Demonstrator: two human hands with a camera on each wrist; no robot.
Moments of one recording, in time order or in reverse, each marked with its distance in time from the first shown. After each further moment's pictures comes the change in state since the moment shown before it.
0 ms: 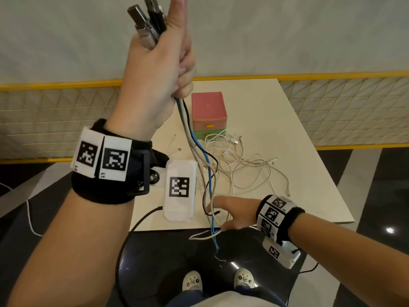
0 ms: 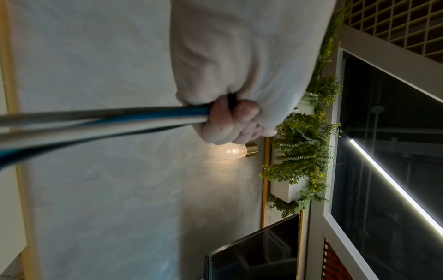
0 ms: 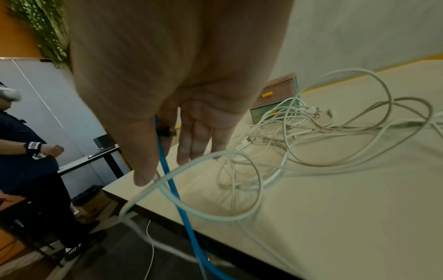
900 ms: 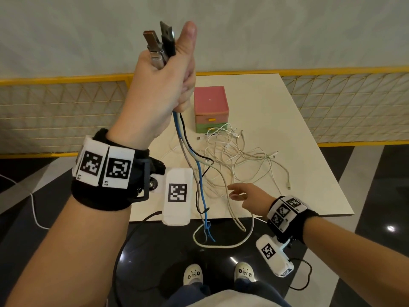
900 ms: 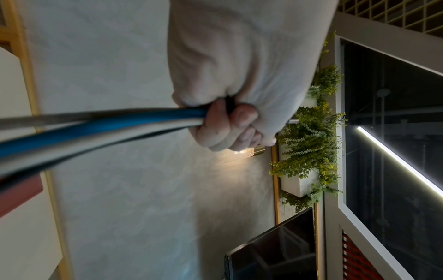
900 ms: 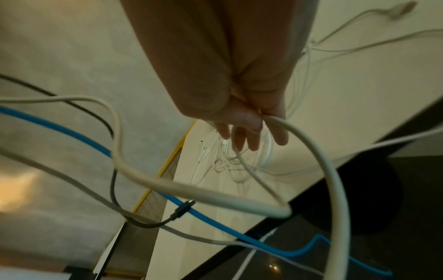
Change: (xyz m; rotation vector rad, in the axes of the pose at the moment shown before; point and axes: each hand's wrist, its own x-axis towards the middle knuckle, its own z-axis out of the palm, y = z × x) left_hand -0.024 -0.010 -0.008 0.140 -0.003 -0.069; right_hand -0.016 0.026 0.020 0.577 0.348 0.360
